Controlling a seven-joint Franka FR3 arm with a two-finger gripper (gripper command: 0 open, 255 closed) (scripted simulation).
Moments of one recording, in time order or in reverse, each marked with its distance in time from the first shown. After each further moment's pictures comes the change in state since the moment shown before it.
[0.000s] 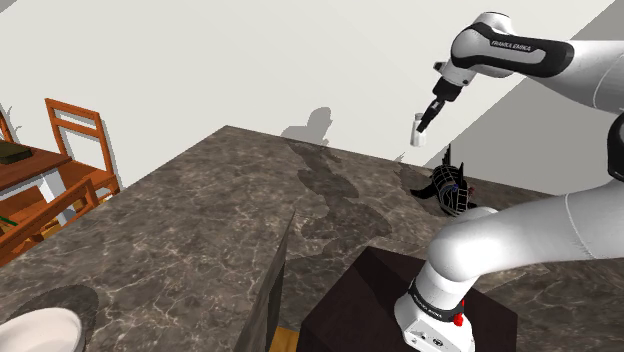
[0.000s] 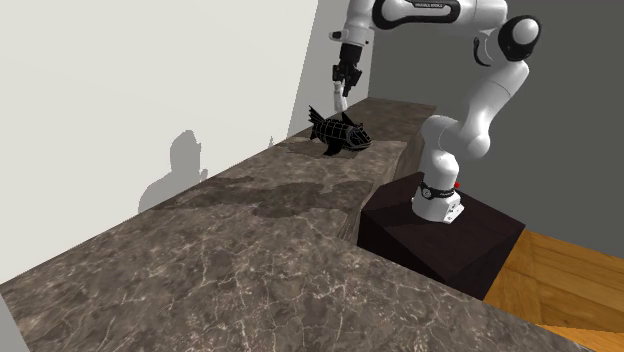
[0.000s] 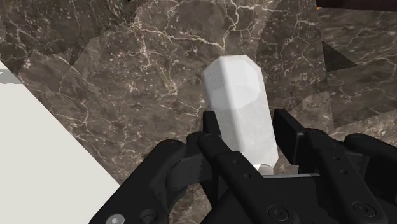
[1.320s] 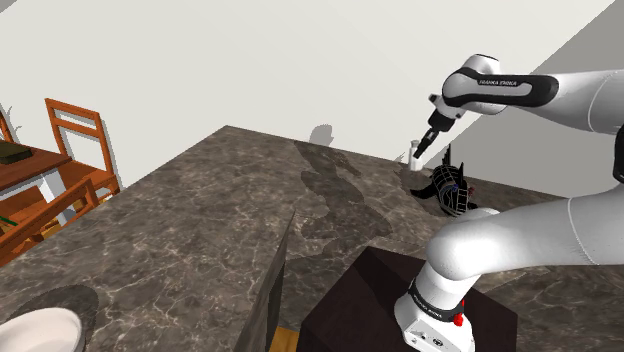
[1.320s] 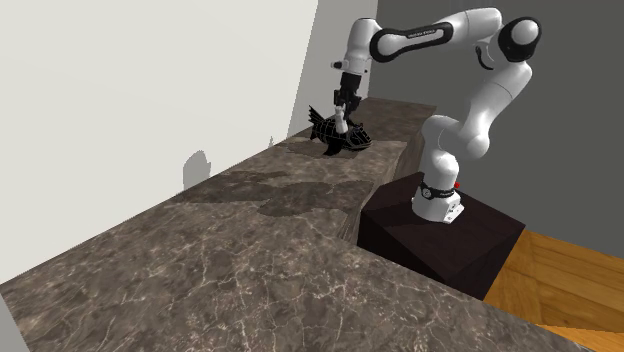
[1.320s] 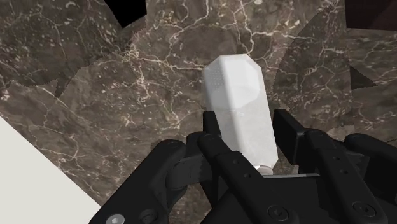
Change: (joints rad) arm -0.043 -0.036 -0.091 -0.247 -0.069 0.217 -0.044
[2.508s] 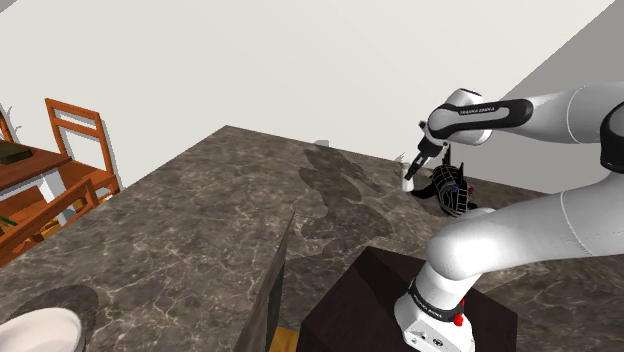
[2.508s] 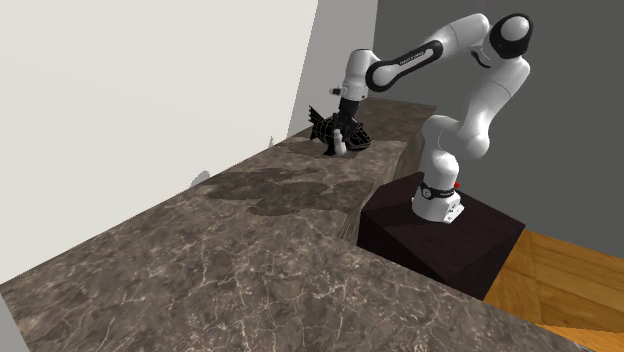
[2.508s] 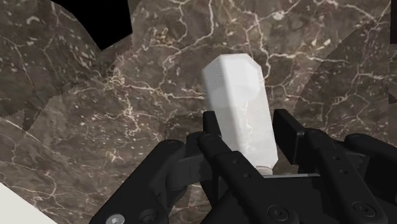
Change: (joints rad) arm 0.000 0.072 -0.105 -0.187 -0.047 0.260 -0.024
